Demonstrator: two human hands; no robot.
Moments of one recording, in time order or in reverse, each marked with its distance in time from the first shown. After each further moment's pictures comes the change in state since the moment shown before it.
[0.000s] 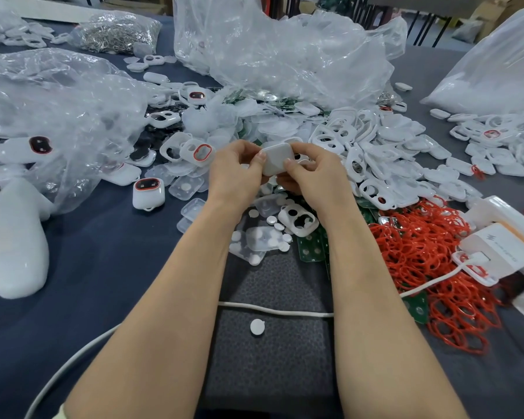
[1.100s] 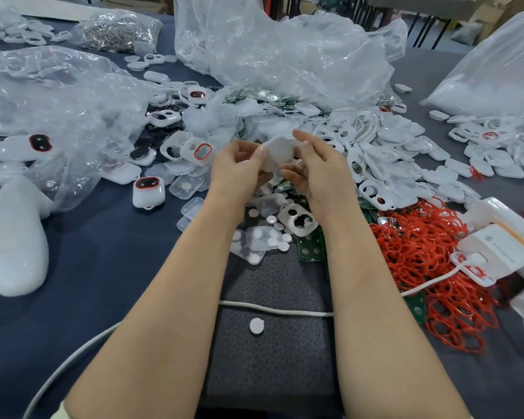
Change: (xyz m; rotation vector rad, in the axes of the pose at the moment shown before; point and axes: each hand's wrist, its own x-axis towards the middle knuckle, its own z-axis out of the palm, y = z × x) left_hand -0.002 0.002 0.003 -0.277 0.025 -0.154; right_hand 0.006 -0.001 0.005 0.424 0.048 0.077
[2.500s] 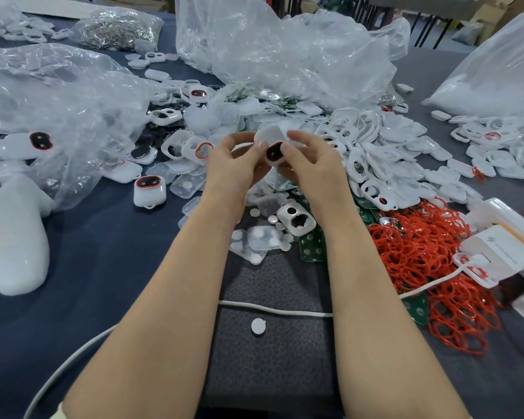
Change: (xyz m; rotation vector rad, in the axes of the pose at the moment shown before) left_hand 0.001 0.008 -0.003 -0.240 -0.016 -0.040; right_hand -0.001 0.002 0.003 -0.297 -0.045 -0.132
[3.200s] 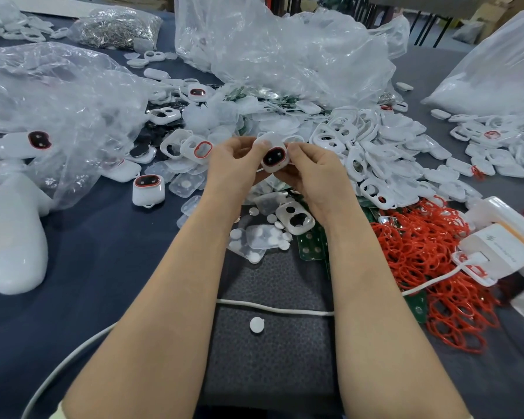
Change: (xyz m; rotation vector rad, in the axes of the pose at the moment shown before) left_hand 0.000 -0.001 -0.001 0.209 -0.017 0.052; right_hand 0.002 0.004 -0.002 0.203 -0.100 0.117
